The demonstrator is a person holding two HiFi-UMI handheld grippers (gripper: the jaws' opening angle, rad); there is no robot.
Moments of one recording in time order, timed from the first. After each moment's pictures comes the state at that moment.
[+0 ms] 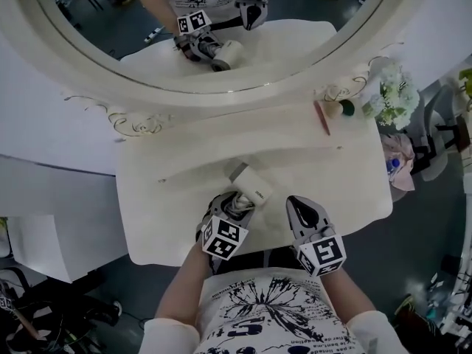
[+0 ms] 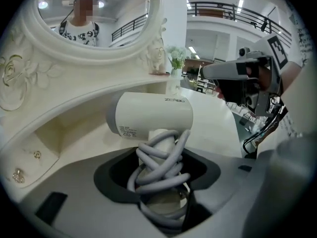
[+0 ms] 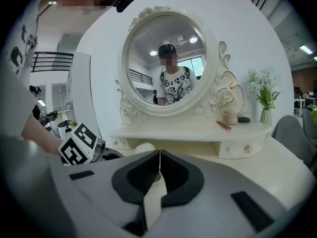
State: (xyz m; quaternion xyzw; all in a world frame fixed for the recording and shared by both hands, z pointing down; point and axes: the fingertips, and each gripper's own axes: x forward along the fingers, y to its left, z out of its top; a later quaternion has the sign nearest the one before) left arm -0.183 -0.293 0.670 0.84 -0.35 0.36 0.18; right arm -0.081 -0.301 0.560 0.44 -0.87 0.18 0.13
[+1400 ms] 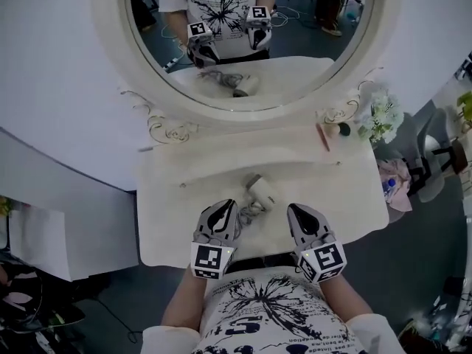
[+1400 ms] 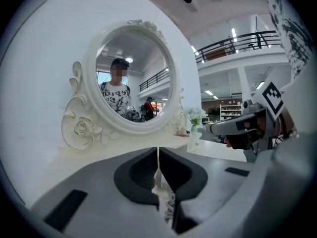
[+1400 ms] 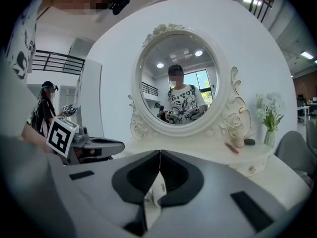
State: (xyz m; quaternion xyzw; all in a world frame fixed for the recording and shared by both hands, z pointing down) left arm -0.249 -0.287 0.507 0.84 -0.52 0.12 0.06; right arm -0.106 -0.278 0.494 0.44 -0.88 0.13 0.08
